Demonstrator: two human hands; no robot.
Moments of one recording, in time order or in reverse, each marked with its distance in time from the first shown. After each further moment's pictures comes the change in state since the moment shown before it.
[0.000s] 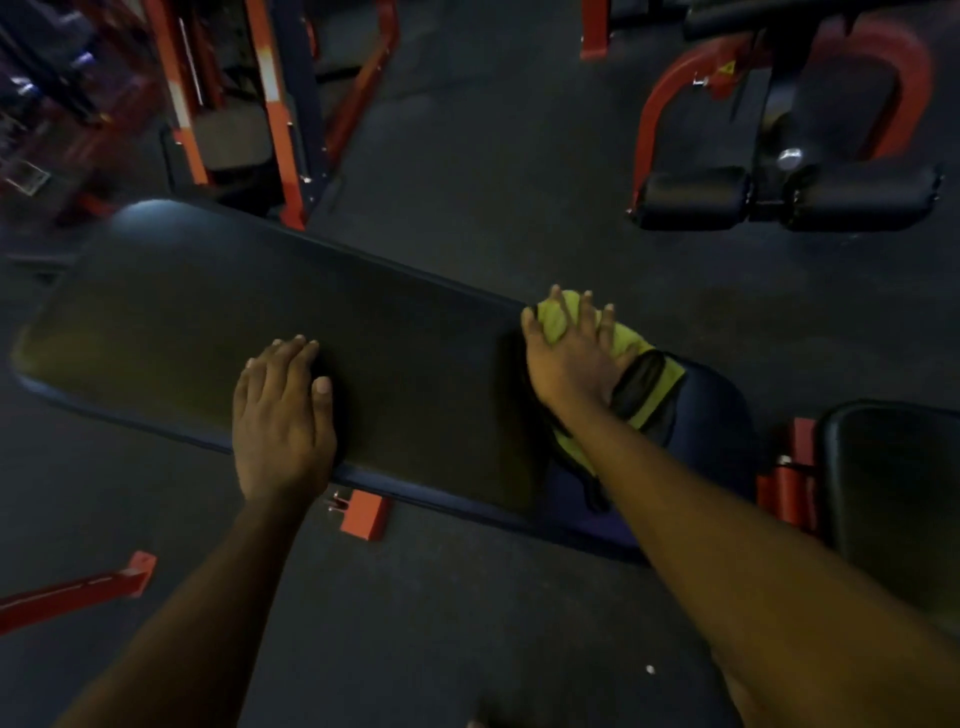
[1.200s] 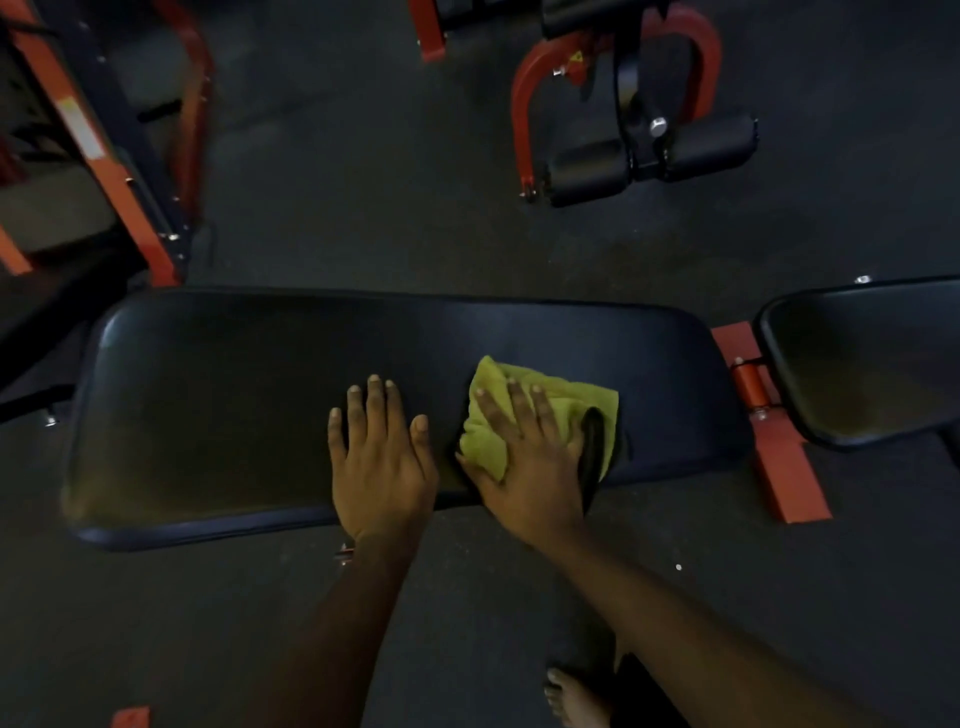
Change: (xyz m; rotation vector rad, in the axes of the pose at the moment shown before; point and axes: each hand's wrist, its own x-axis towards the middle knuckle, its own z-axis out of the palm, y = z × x) left_hand 0.018 -0.027 -0.006 0.043 -0.239 0.226; right_hand -0.177 -0.090 0.074 -0.153 0.211 -0.132
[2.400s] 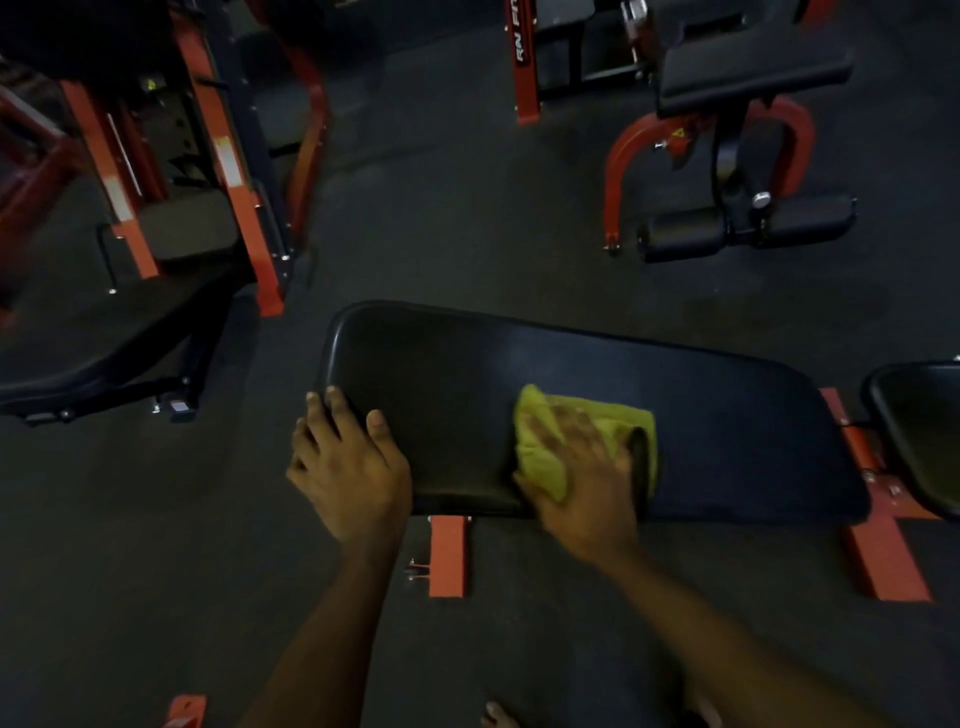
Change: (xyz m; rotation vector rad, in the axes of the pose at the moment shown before) left_hand 0.017 -0.181 -0.063 -0.156 0.197 -0.451; right_hand 0.000 -0.109 0.001 0.036 -0.004 -0.190
